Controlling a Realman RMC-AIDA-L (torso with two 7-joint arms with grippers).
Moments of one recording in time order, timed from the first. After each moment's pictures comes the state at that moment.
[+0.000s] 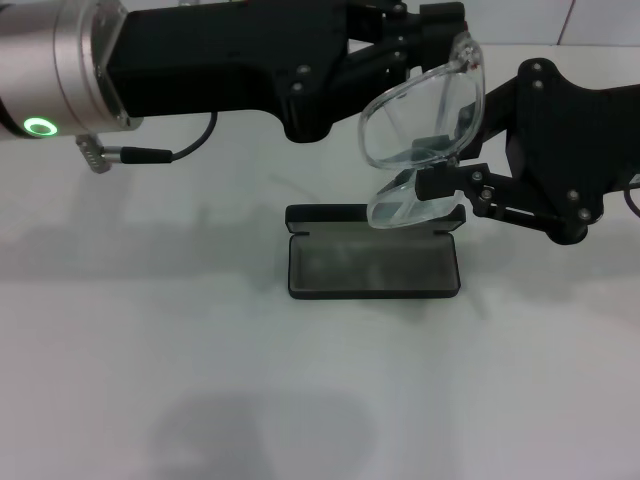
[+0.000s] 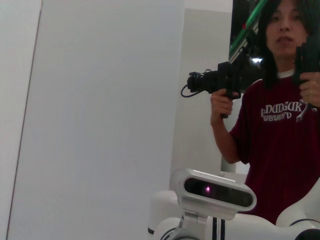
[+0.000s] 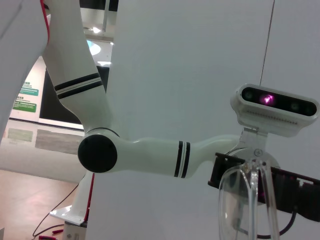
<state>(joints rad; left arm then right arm) -0.52 -2.07 1.20 1.10 1.28 1.70 -1.68 0.57 2.02 -1.06 -1.05 -1.49 -1.89 1.35</state>
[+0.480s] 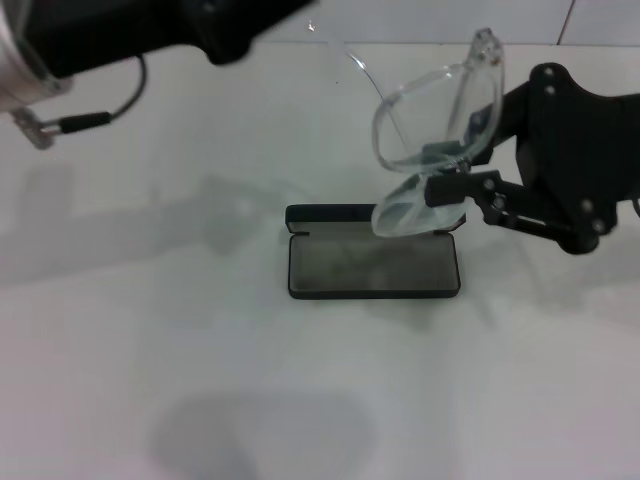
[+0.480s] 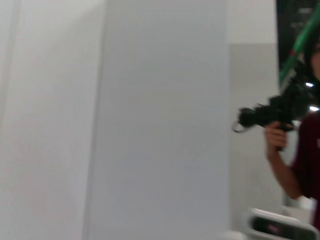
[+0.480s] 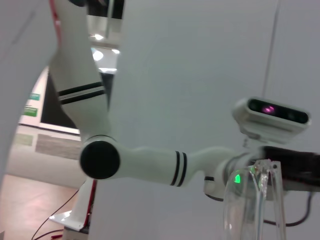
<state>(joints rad) -0.47 -2.09 1.05 1.10 1.26 1.69 -1.64 0.55 2.02 -1.06 -1.05 -1.47 -1.90 1.33</state>
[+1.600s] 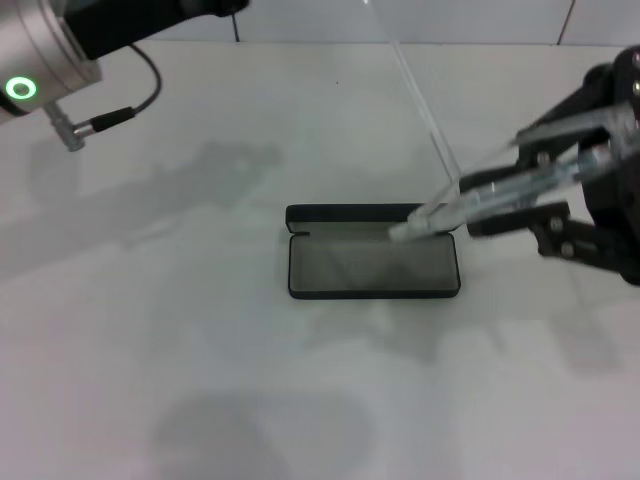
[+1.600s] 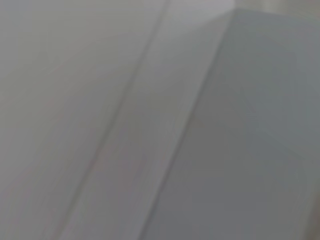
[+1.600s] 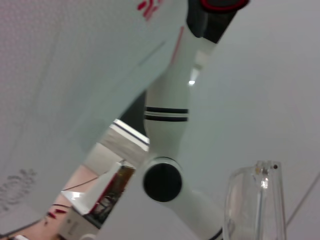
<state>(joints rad) -0.55 -2.08 0.98 0.82 1.30 1.54 -1.71 0.46 2.02 -1.09 -1.33 -1.33 -1.99 1.18</state>
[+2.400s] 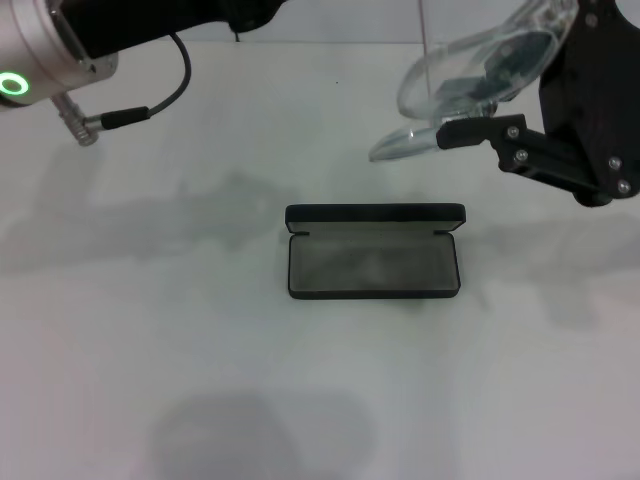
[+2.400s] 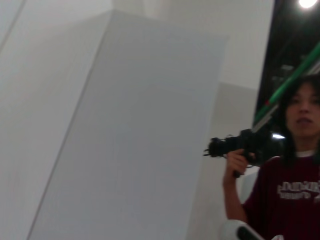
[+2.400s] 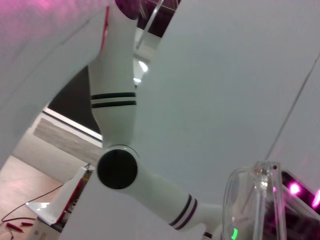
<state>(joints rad) -0.62 -2.08 0.99 0.83 1.24 1.78 -1.70 0.58 2.00 -1.05 -1.09 -1.37 -1.91 1.13</state>
